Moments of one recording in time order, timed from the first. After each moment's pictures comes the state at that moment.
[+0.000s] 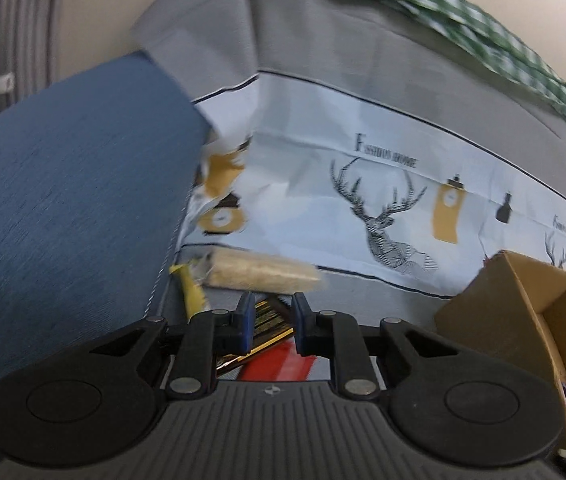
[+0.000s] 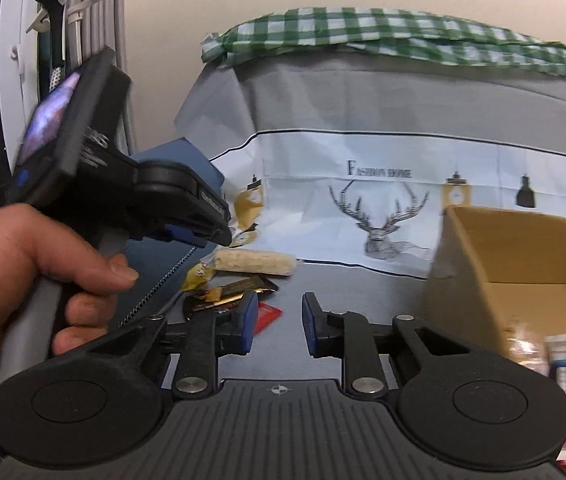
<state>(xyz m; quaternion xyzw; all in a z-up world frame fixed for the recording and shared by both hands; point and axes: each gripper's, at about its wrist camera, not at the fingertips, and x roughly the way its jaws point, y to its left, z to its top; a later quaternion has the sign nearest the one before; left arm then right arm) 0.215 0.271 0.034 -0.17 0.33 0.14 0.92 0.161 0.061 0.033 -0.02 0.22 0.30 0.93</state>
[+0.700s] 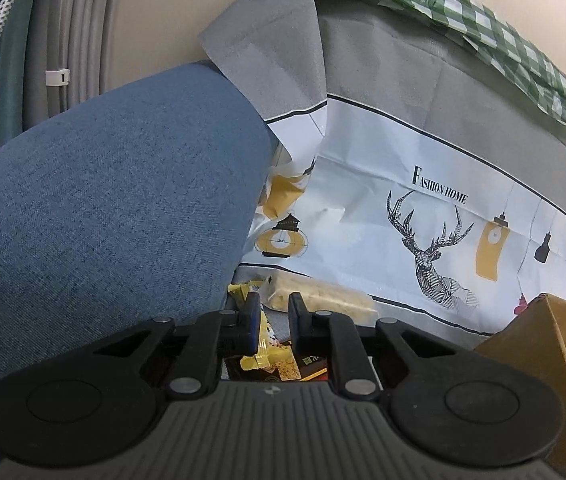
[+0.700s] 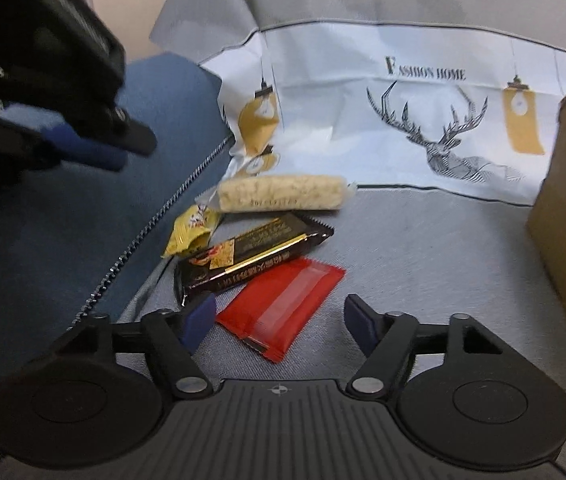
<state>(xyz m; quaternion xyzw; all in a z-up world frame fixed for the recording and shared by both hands) 0.207 0.301 0.039 -0.19 0.30 0.21 0.91 0.241 0.160 -0.055 -0.01 0.32 0.30 0.90</state>
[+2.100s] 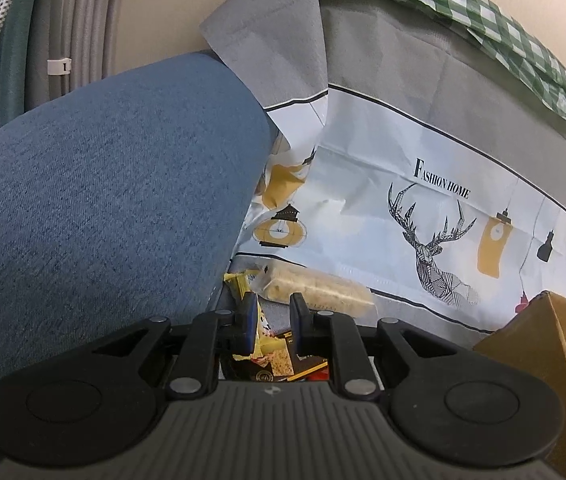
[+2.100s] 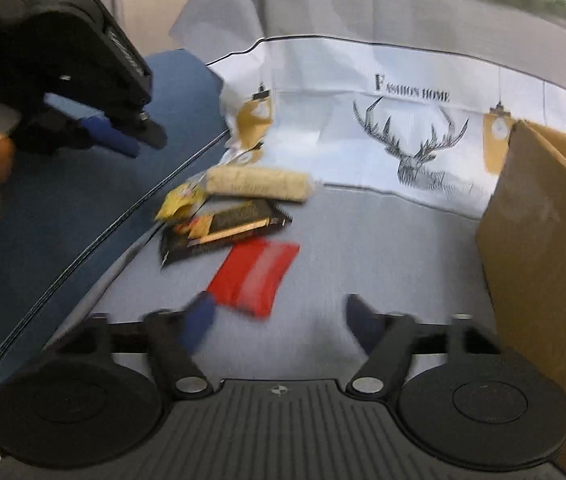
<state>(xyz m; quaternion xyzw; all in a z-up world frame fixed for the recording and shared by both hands) 0.212 0.295 0.030 -0.20 0.31 0.22 0.91 0.221 0.118 -0.038 -0.05 0.30 0.30 0.90</state>
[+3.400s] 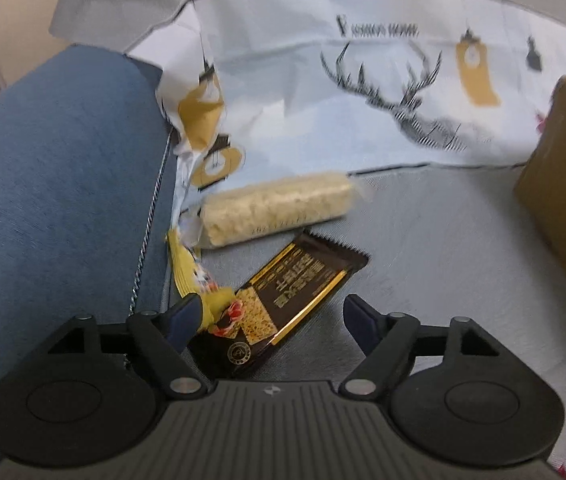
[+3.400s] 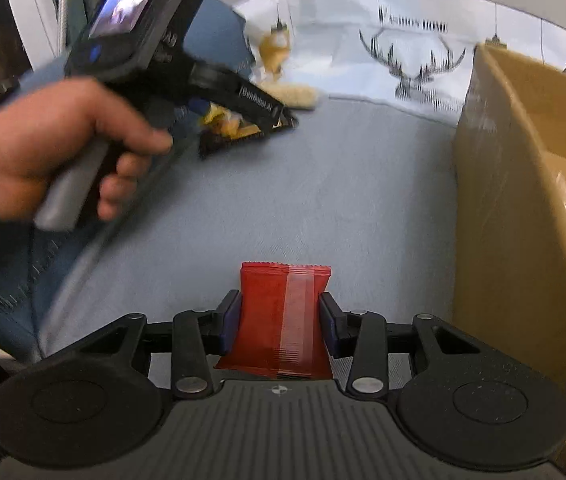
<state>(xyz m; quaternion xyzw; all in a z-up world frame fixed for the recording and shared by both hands) 0.271 0.245 -0.052 0.03 0.42 0.15 0.90 0.166 0.027 -0.031 -0.08 0.42 0.35 0.83</state>
